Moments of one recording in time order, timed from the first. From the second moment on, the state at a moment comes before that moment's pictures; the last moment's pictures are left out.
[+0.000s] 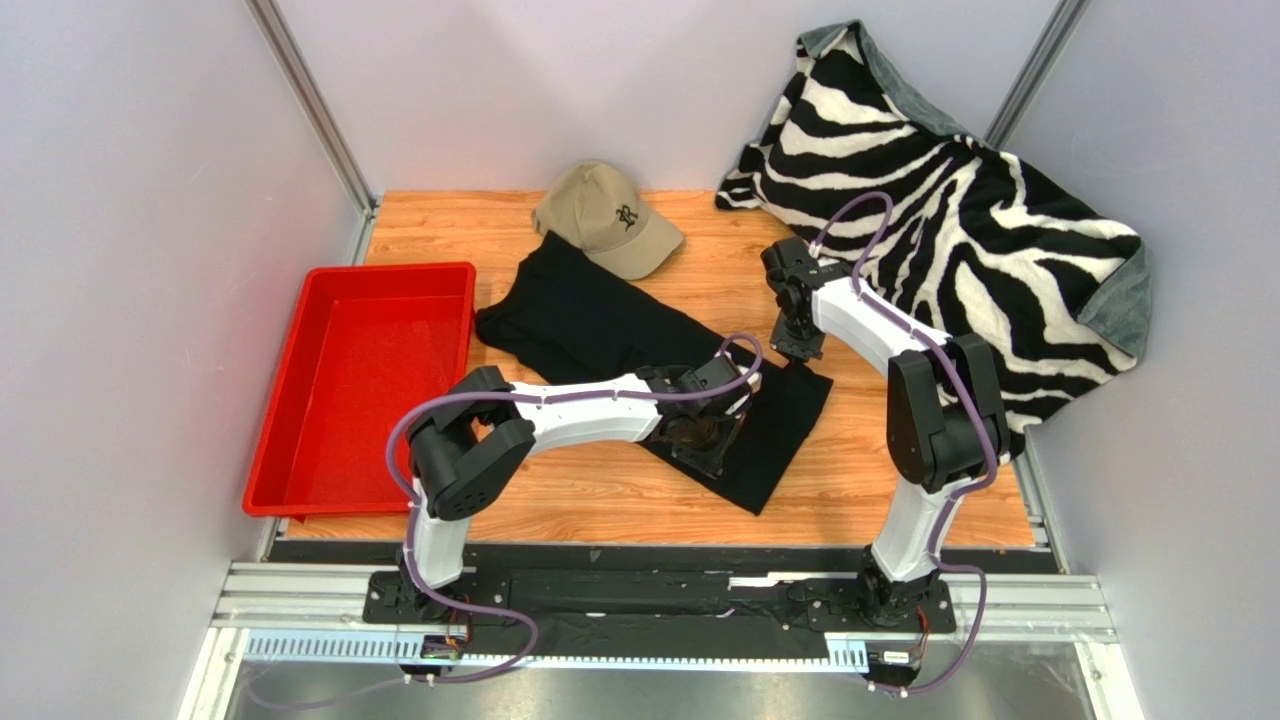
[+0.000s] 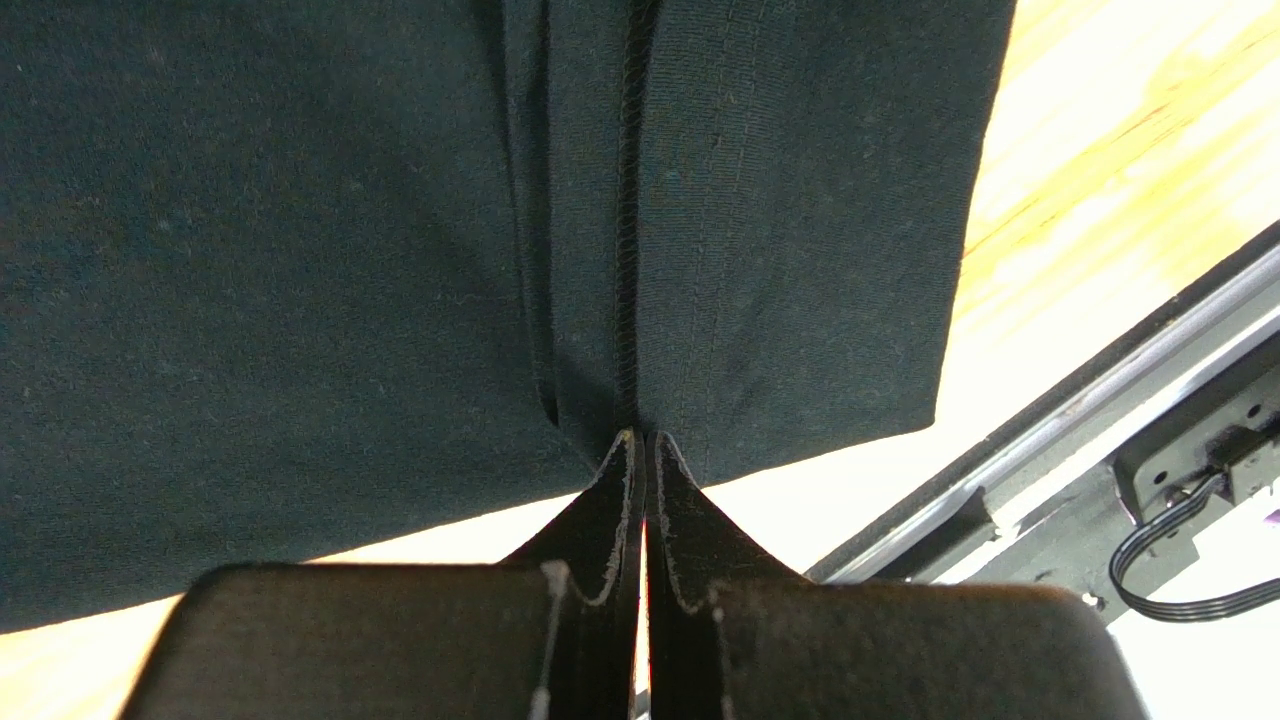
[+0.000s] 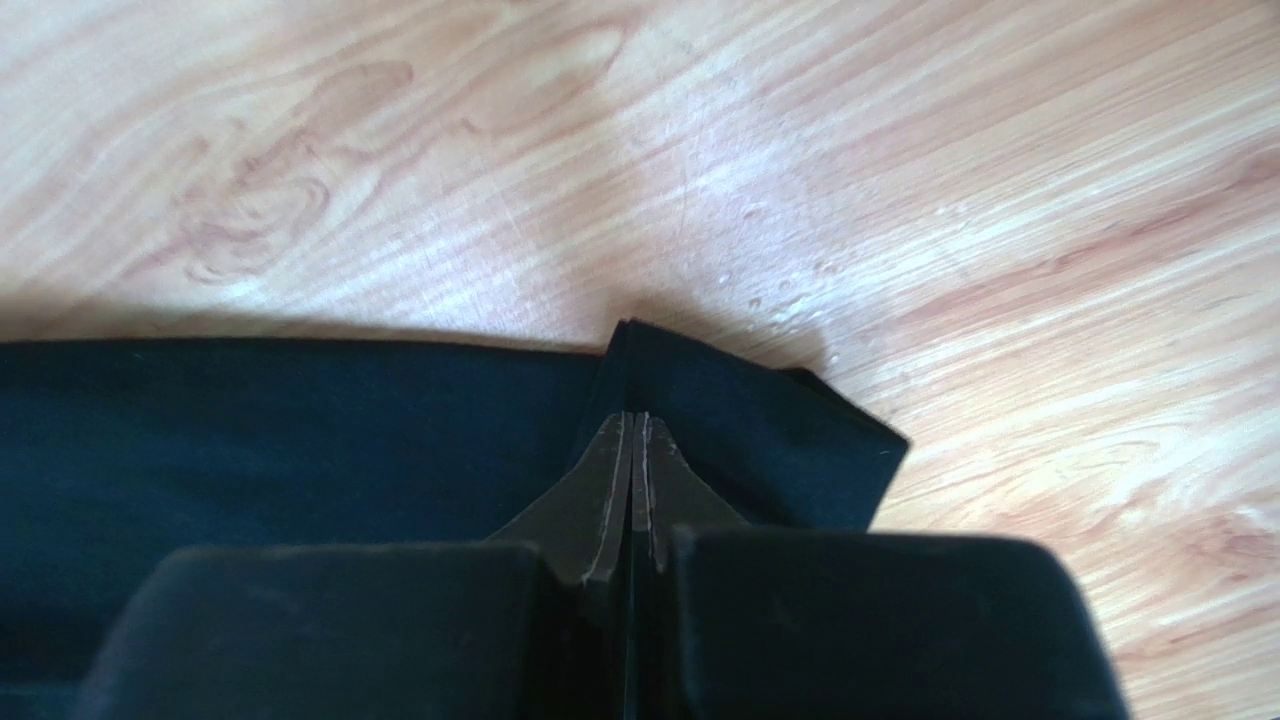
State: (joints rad) left arm -1.07 1.95 1.35 -0.48 0.09 -0.52; right arm 0.31 1.83 1.34 -0.75 0.34 0.69
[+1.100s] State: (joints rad) left arm -1.06 1.87 1.27 -0.48 0.08 -0.53; right arm 0.30 1.90 1.47 -0.78 0.39 0.63
